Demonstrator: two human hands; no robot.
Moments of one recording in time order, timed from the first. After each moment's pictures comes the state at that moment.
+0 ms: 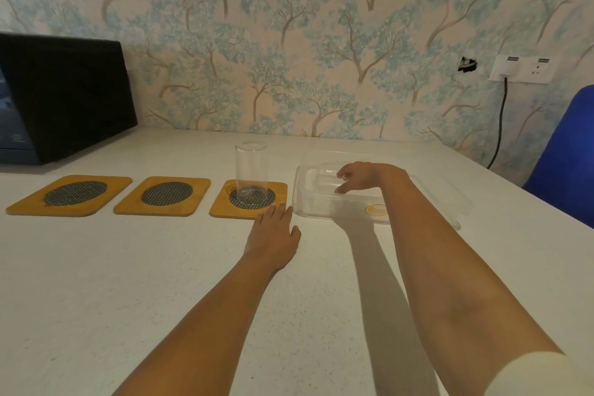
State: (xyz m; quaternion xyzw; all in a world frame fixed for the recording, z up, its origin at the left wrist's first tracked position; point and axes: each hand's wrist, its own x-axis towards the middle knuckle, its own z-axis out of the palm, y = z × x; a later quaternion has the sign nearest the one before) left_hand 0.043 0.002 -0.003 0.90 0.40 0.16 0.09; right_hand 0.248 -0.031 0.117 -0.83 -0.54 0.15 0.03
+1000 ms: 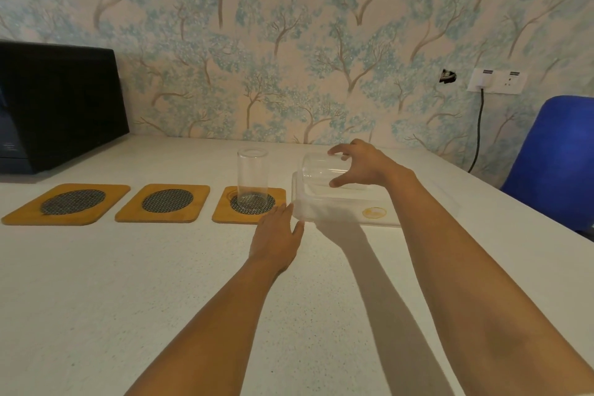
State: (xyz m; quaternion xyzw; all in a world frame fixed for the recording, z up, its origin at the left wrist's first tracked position) left_hand 0.040 -0.002 0.001 0.86 0.38 0.28 0.19; right_hand 0.217 -0.064 0.146 -0.78 -0.60 -0.01 0.18
